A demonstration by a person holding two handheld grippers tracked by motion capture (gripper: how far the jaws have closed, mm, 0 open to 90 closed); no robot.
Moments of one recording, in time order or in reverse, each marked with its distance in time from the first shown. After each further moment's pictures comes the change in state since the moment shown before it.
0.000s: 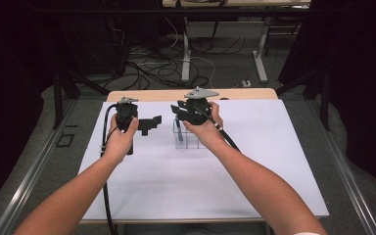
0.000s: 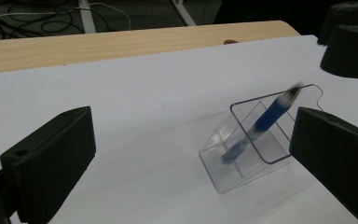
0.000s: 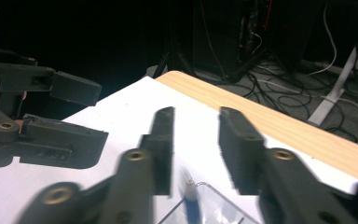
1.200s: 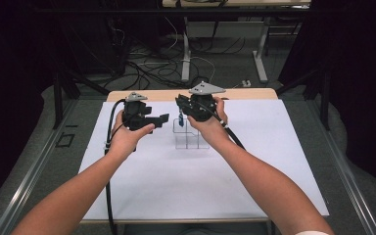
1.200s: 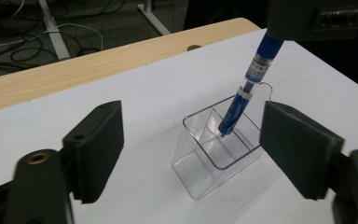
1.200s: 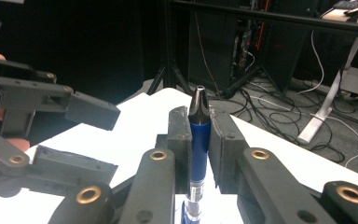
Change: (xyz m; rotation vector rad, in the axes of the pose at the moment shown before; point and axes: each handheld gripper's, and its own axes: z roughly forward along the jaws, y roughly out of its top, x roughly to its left) left arm -0.022 0.014 -0.005 -0.019 -0.099 0.159; right arm -0.002 0.014 -0.016 -0.062 -0.010 -0.029
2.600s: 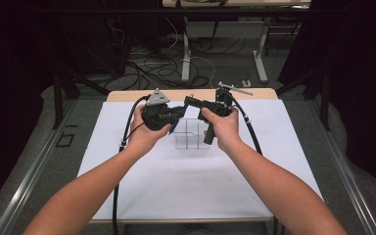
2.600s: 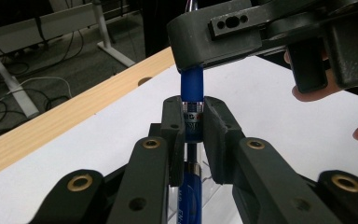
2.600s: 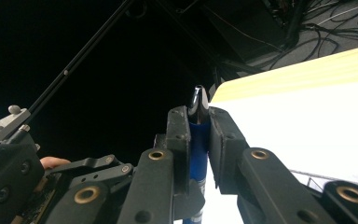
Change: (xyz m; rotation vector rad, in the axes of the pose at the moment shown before) left arm -0.051 0.019 0.017 -0.090 -0.128 0.227; right arm -0.033 -0.010 -0.027 -0.018 0.192 0.762
